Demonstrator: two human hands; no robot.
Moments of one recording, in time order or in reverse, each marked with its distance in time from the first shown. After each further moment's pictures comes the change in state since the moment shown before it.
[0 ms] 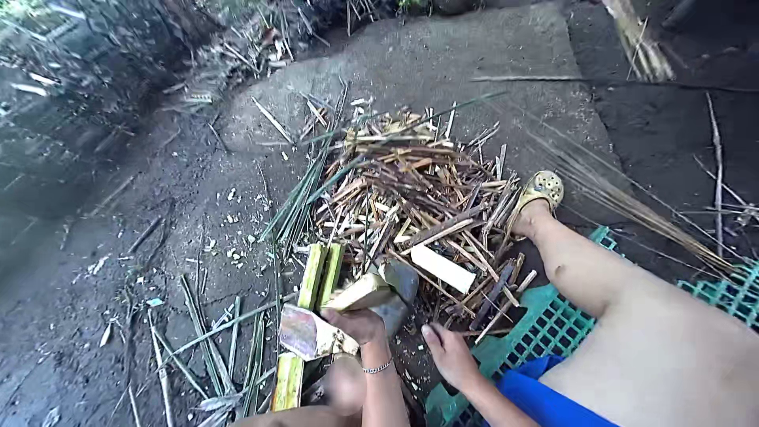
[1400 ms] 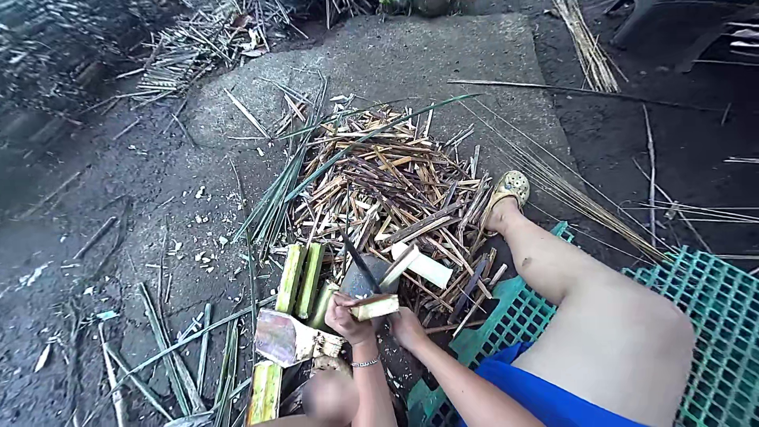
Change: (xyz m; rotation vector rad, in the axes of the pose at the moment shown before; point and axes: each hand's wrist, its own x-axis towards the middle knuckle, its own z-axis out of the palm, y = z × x) left_hand -0.010 -0.038 -0.035 0.102 -0.355 0.193; right_hand 0.056 -0.013 0.029 0.107 -0.204 0.288
